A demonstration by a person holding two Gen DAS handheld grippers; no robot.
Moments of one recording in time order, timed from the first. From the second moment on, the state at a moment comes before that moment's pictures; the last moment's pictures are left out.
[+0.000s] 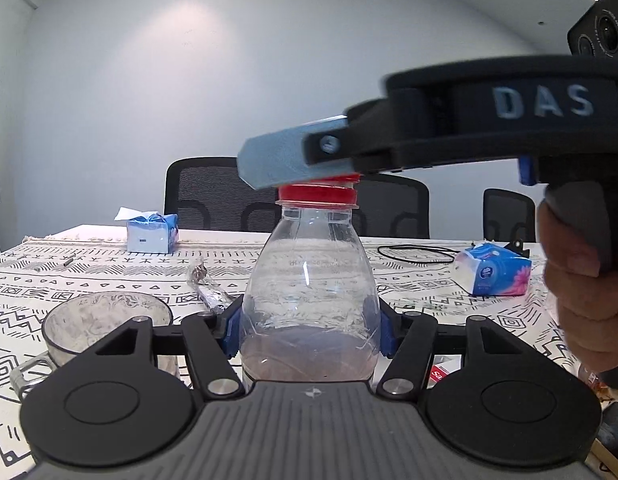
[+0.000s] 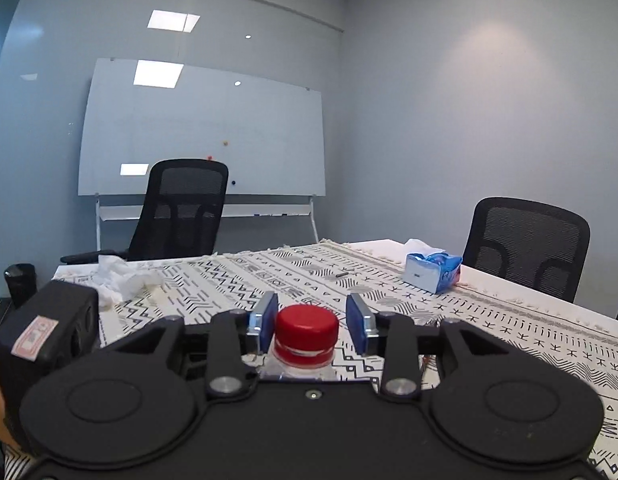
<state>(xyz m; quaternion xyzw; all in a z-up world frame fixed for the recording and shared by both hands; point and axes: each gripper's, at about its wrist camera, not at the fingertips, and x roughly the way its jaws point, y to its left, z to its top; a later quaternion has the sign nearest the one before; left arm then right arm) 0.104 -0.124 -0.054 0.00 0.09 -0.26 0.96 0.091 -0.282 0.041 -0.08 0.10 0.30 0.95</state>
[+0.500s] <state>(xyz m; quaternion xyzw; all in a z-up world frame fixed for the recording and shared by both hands) 0.101 -0.125 -0.052 0.00 0.09 -0.25 0.96 0.075 -0.280 0.047 -0.06 0.10 0.29 0.95</state>
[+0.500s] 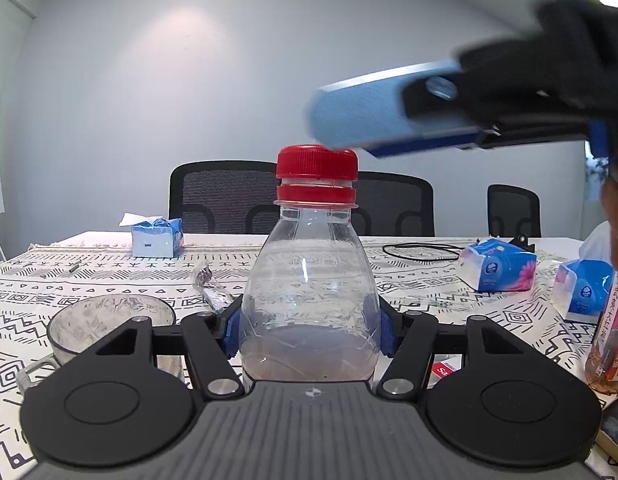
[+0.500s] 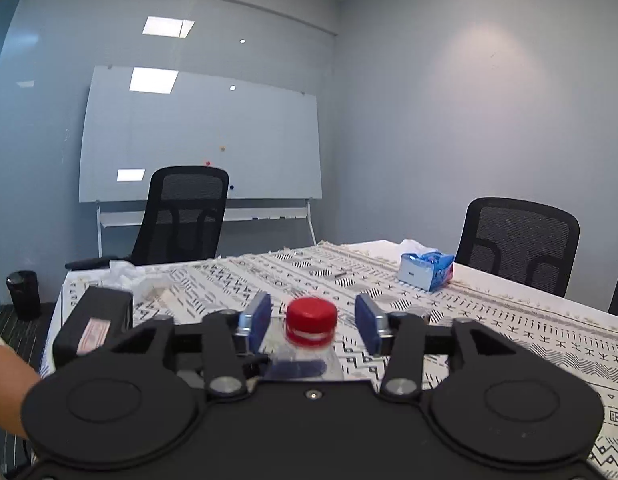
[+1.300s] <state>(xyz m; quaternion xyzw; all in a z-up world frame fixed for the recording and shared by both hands) 0.101 -0.123 -0.053 0.00 0.09 -0.25 0.96 0.096 -0.272 0.039 -0.05 0.11 0.30 0.95</state>
